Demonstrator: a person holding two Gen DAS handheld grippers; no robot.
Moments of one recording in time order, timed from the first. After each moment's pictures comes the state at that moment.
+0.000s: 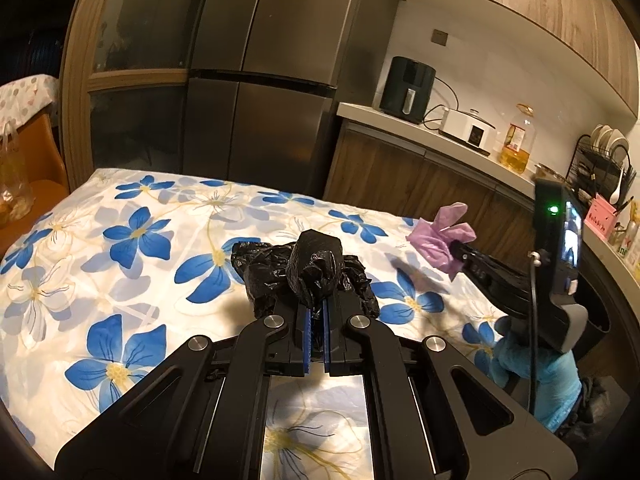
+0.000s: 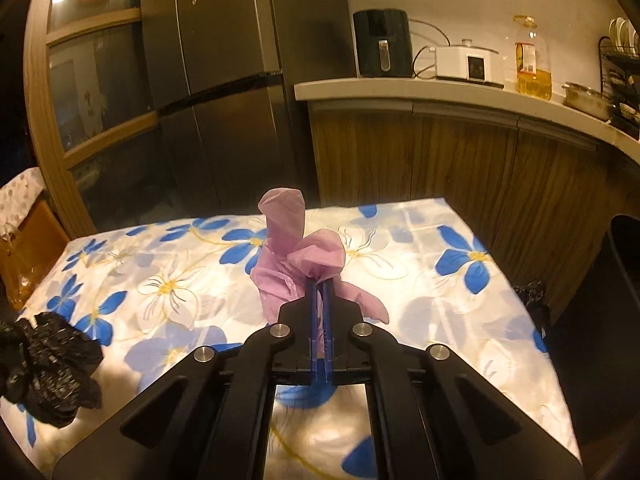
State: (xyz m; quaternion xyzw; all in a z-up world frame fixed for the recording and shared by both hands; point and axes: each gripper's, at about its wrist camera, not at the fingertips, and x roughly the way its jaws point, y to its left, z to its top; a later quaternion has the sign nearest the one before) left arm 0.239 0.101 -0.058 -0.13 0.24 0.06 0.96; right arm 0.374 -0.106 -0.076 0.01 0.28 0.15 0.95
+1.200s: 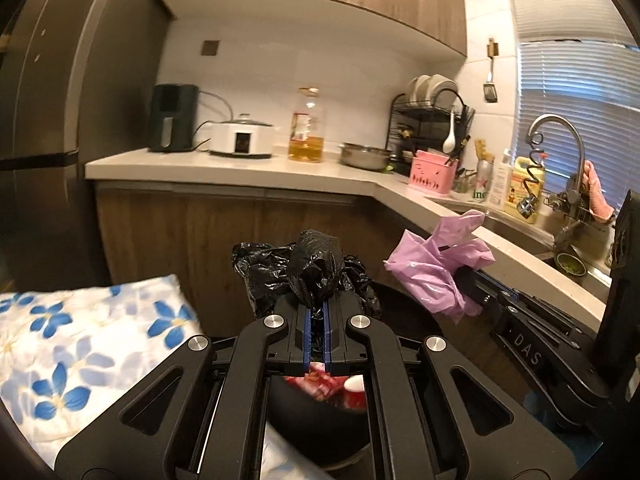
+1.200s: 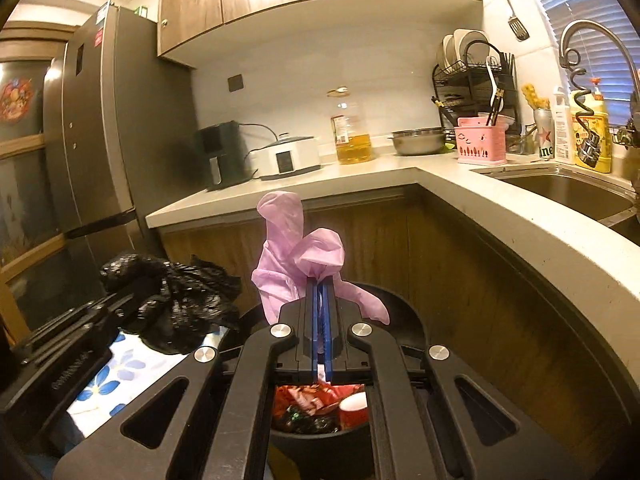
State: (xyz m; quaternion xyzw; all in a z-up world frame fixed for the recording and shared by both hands) left arm 0.316 -0.240 0.009 -0.03 0.16 -0.25 0.96; right arm 0.275 -0.410 0.009 0.09 0.14 -0.05 0.98
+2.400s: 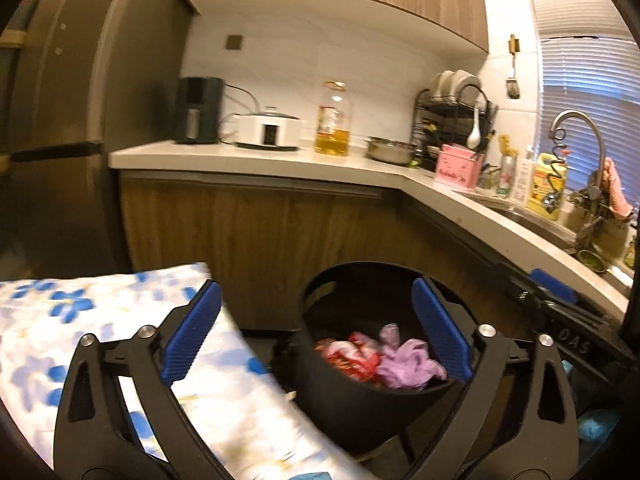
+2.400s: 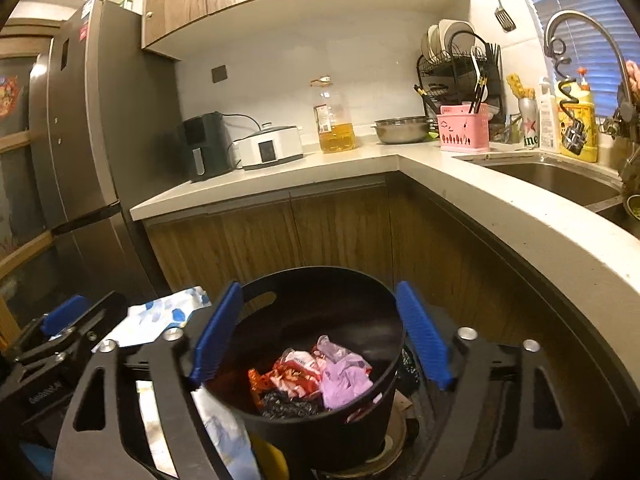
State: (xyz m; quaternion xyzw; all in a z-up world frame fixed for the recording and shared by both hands) left arm 0.312 -0.207 -0.005 -0.03 0.17 -0.19 0.97; right arm 0.257 -0.412 0.004 0.09 0.16 -0.07 0.98
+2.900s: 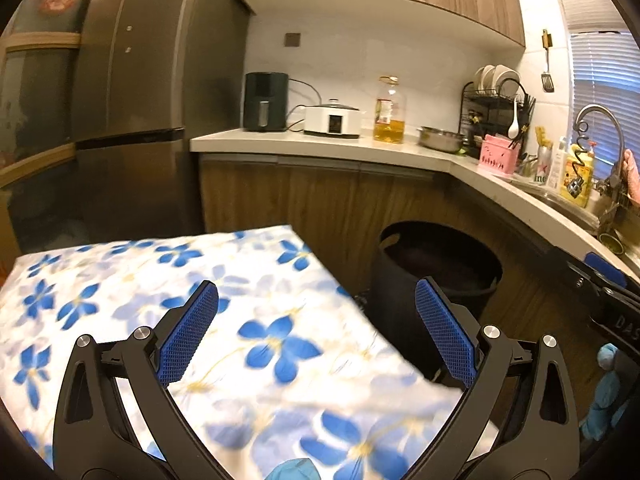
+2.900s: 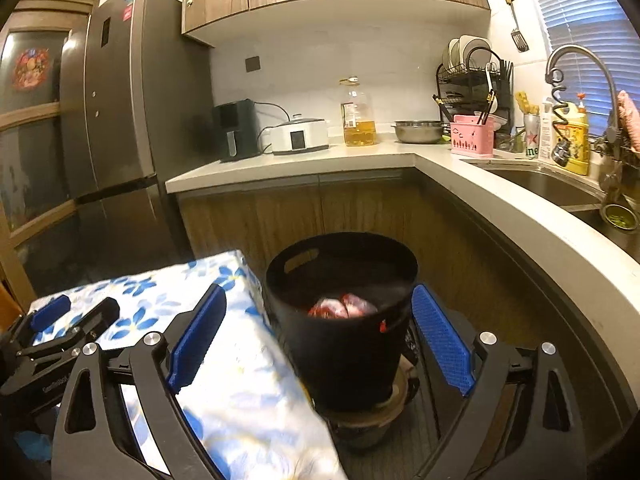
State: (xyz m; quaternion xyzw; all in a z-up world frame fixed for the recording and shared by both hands) left arm 0.193 -0.120 -0.002 -0.02 0.20 -0.10 0.98; right arm 0.148 -0.342 0.017 0.06 0.18 -0.06 0.98
